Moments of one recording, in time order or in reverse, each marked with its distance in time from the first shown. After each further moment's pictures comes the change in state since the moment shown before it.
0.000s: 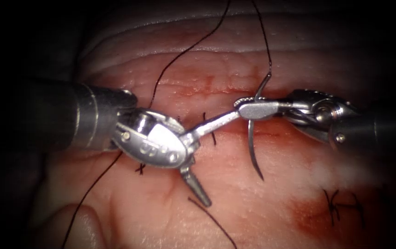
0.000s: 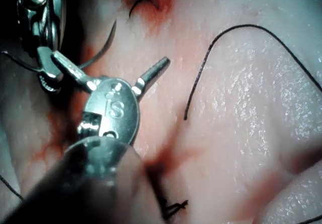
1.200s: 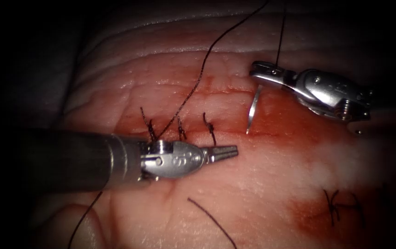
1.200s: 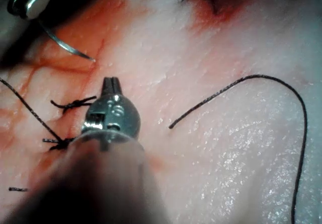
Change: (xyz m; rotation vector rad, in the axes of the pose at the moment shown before) right arm 0.001 0.004 0.000 -0.129 0.059 -0.861; left arm -0.012 0.004 0.002 0.436 -0.487 -0.476
